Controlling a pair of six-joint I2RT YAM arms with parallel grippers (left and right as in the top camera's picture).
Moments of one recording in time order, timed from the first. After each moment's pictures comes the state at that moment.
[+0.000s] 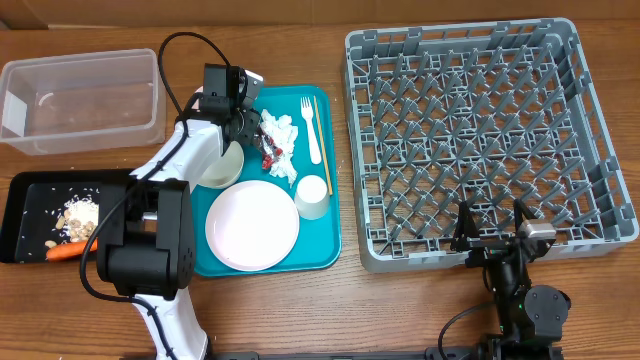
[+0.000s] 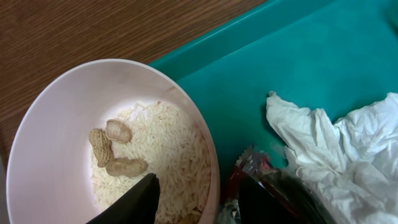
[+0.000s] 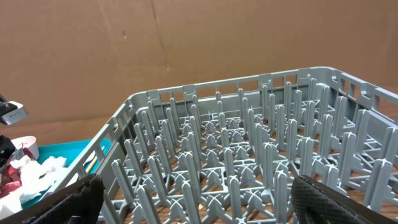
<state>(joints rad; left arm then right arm) -0.13 2.02 1.34 -0.29 -0.08 0.30 -0.07 0.01 0.02 -0.02 -0.15 0.15</state>
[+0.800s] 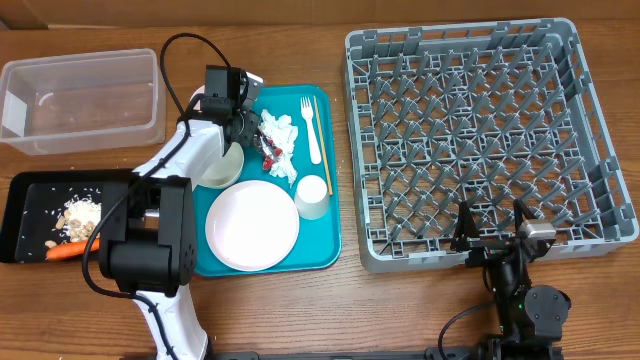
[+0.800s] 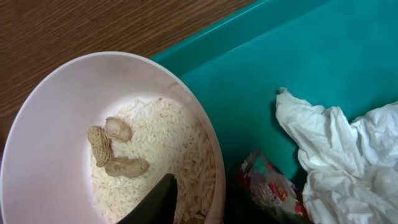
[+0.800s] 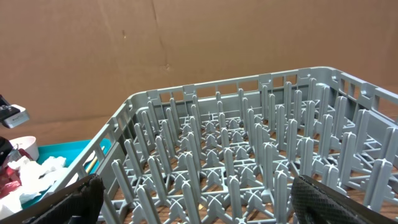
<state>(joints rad) -0.13 2.03 1.34 -0.28 -0.11 0.30 -0.07 0.01 0.02 -0.02 -0.15 0.15</state>
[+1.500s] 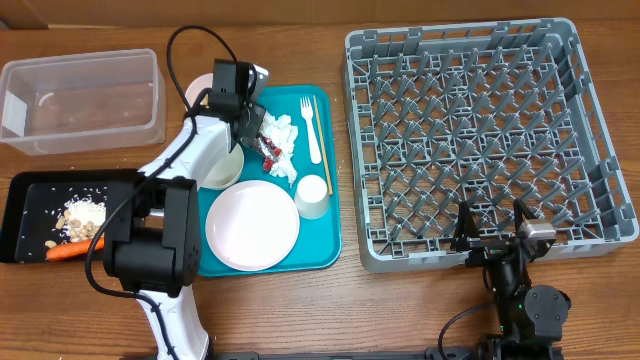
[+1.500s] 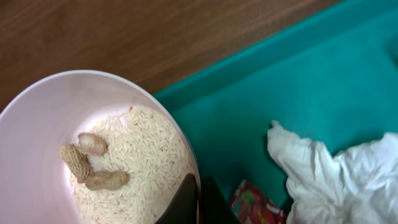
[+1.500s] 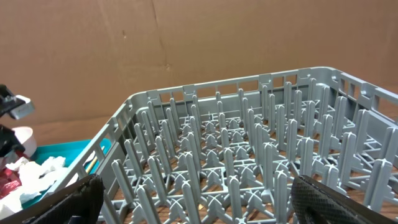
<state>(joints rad) -0.16 2.04 1.40 -0.28 -0.15 0.27 -0.07 0.01 0.02 -0.02 -0.15 0.15</state>
